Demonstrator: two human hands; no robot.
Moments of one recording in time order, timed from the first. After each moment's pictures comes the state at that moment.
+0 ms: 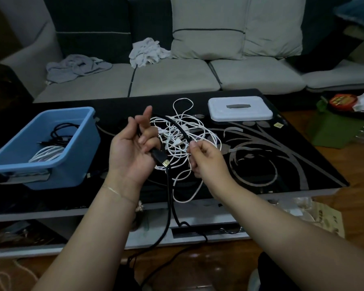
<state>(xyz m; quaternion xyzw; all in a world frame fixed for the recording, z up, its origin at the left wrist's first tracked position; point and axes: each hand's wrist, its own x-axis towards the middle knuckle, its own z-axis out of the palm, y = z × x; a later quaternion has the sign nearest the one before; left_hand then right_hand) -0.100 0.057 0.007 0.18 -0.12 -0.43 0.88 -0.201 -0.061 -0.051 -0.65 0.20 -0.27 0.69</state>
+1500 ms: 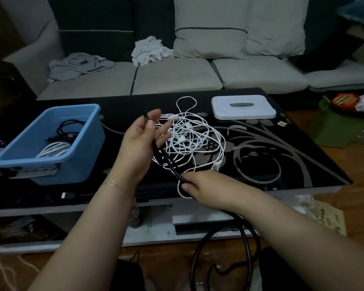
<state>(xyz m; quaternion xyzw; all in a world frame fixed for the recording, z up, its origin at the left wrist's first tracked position) -0.094 0.063 -0.009 0.53 -0.28 -0.21 0.77 -0.230 -0.045 -0.039 -0.97 0.09 0.07 0.23</state>
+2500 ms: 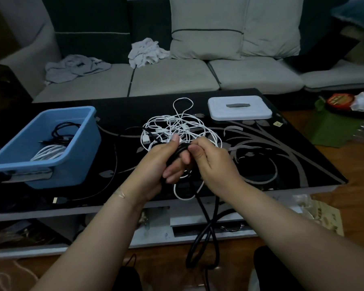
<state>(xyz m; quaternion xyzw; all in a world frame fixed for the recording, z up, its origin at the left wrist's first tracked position) -0.137 0.058 -0.008 0.54 -0.33 -0.40 0.66 -0.226 -0.057 -0.035 -0.87 0.12 -0.33 0.35</state>
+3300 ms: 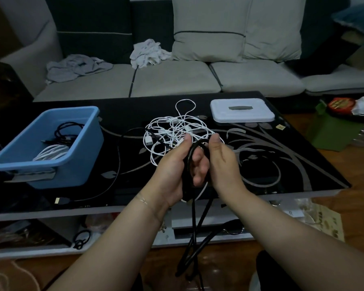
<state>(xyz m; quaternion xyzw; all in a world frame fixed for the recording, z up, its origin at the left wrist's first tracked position) -0.154 0.043 -0.008 0.43 -0.22 -0.50 0.72 -0.212 -0.046 -0.041 -0.66 0.20 -0.35 0.63</state>
